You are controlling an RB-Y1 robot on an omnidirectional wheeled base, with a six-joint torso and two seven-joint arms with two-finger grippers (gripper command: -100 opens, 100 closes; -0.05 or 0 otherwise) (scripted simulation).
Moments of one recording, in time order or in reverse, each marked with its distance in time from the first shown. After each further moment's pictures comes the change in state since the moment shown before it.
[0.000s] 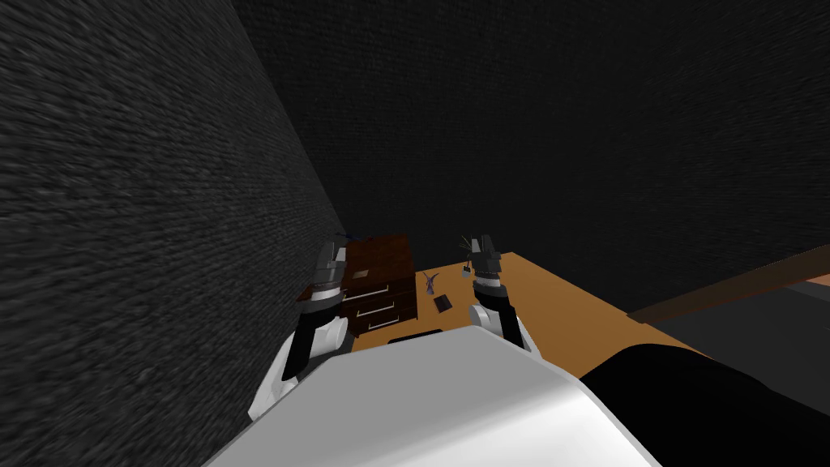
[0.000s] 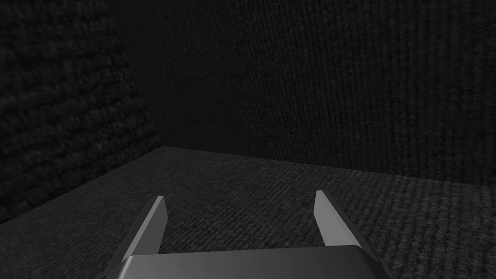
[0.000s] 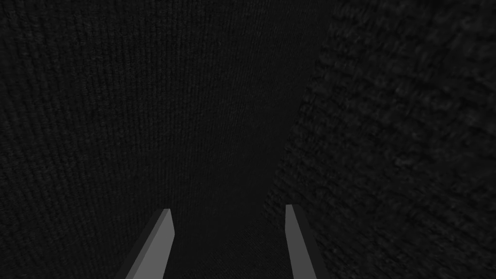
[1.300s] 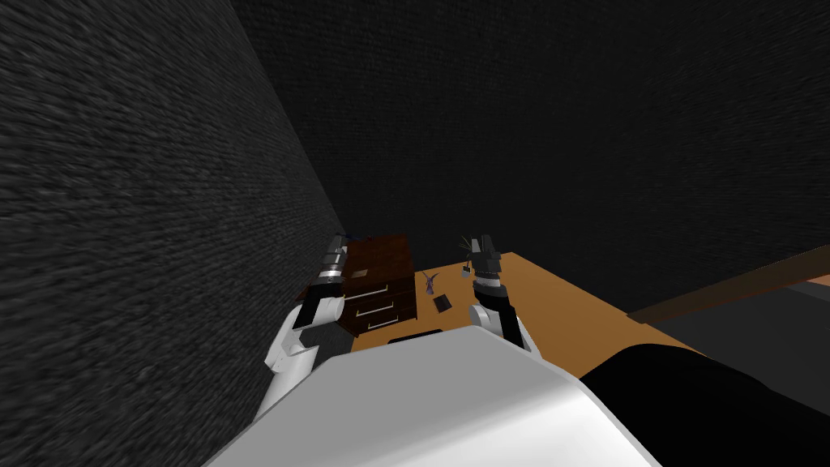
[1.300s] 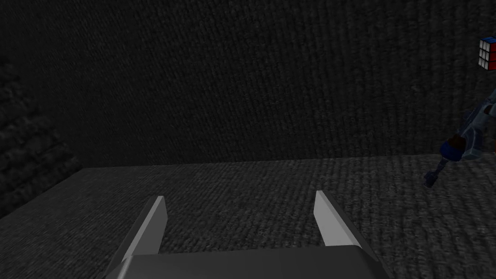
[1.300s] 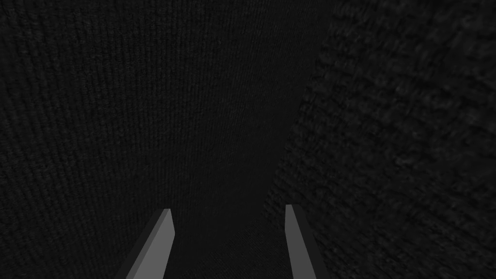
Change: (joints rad) left arm -0.233 0.088 0.114 0.166 0.042 0.342 0.015; right arm 0.000 0.000 0.000 0.000 0.000 0.000 0.000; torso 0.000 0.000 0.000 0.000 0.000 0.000
